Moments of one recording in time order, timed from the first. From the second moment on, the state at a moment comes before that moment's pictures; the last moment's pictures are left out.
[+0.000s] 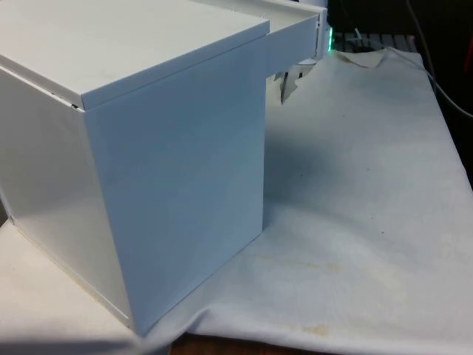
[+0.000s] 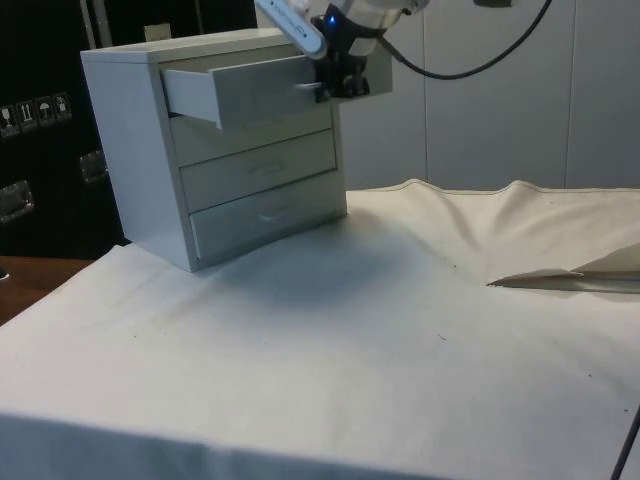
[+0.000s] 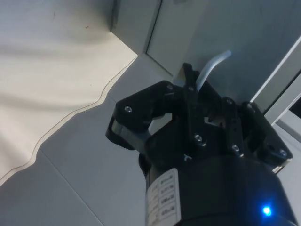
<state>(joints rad) 0.31 -0.33 -0.32 -2.62 -1.46 2.53 0.29</state>
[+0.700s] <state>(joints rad) 0.31 -0.40 -0.31 -2.69 -1.47 2.52 0.29</state>
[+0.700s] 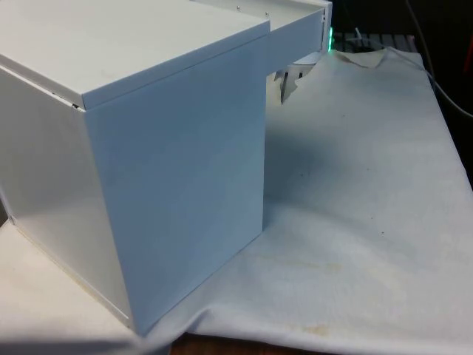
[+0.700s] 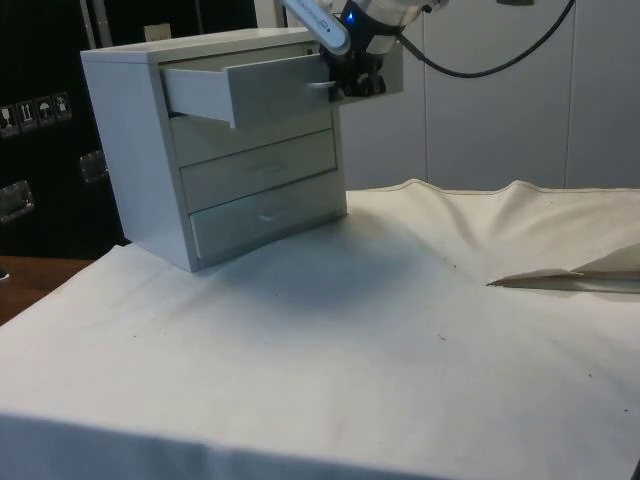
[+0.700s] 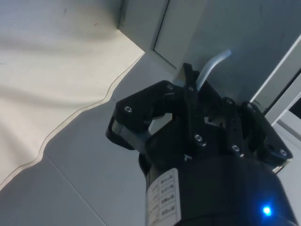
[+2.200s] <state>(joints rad) 0.31 -0.40 -0.22 -2.72 -1.65 2.37 0.53</state>
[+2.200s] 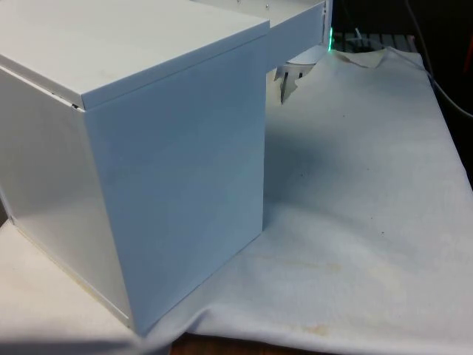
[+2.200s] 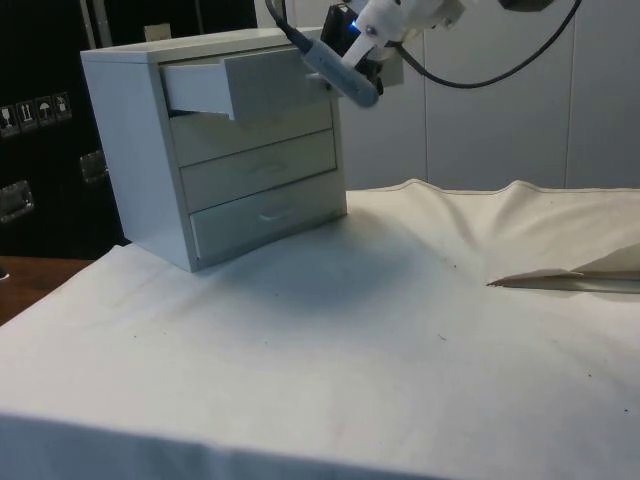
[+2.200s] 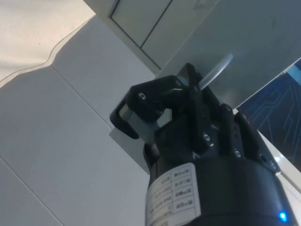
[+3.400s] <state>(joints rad) 0.31 -0.40 -0.20 -2.72 -1.65 2.36 0.55</state>
